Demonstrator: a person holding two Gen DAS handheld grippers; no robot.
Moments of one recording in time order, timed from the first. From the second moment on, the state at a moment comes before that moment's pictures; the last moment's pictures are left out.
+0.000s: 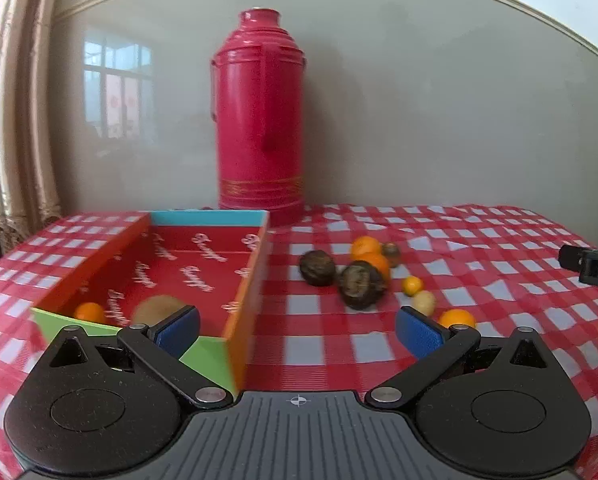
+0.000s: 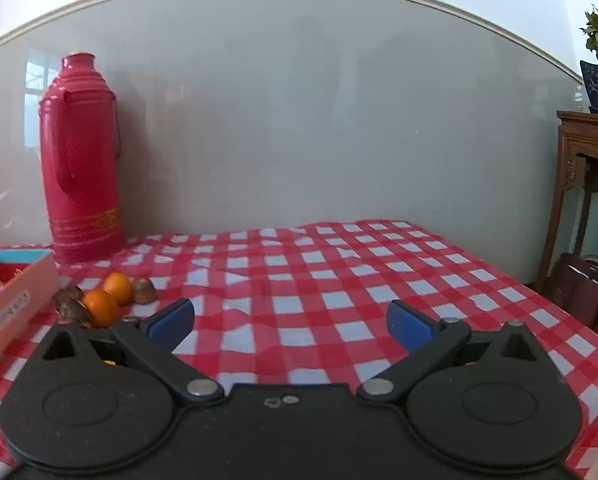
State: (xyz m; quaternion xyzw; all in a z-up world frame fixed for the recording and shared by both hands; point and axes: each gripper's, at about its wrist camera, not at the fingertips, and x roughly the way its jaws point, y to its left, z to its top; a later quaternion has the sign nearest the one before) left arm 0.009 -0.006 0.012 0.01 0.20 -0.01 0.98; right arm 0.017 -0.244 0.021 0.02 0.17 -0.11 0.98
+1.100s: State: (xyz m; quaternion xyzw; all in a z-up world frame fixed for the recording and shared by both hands) left arm 0.064 -0.118 -0.025 0.02 0.28 -0.09 0.96; right arm 0.011 -0.319 -0.001 0.03 0.20 -0.19 0.96
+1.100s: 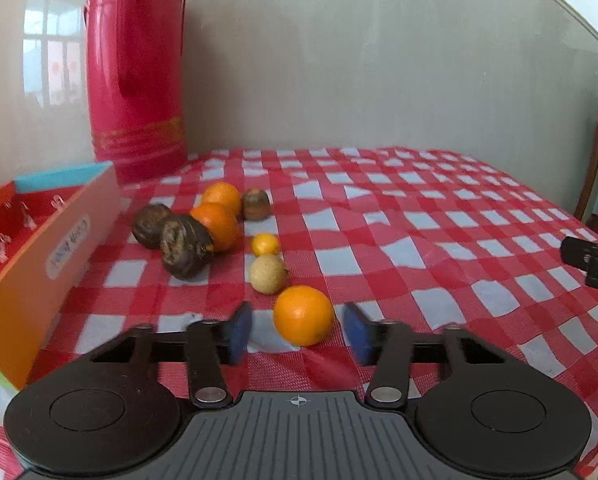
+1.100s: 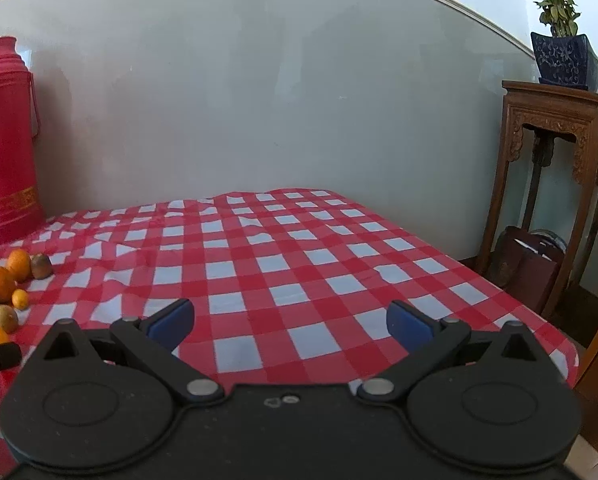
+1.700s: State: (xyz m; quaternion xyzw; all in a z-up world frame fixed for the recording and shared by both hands) left arm 0.049 -0.094 -0.010 0.03 0.24 -0.08 0.97; right arm 0.018 -0.300 0.004 0.04 0.20 -0.17 0.96
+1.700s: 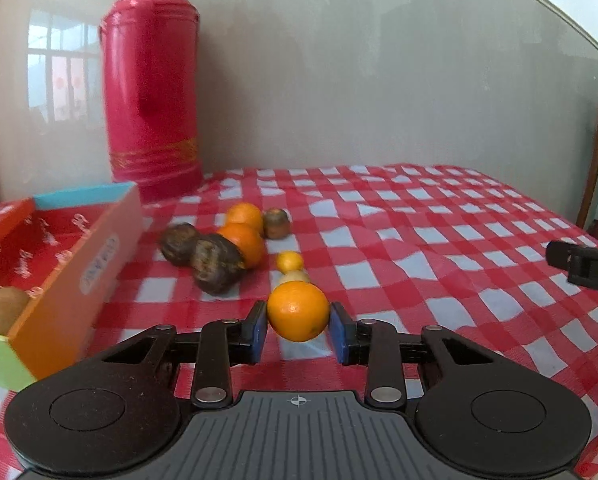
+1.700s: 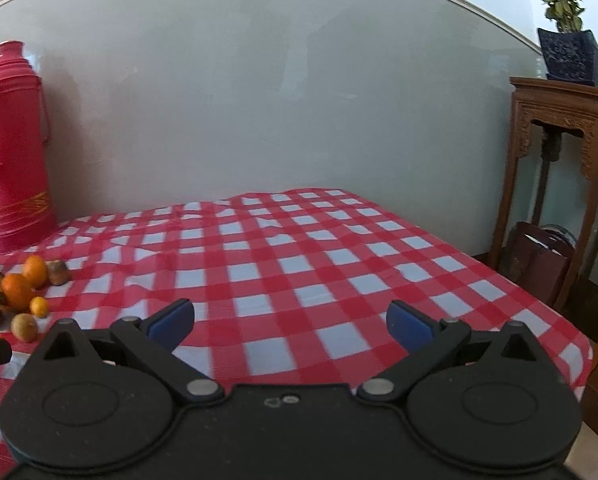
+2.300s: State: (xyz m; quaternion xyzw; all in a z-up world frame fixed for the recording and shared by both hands) left arm 0.032 0.021 0.020 0.00 0.18 0.02 0.98; right arm 0.042 -0.211 0.013 0.01 0.20 -0.09 0.98
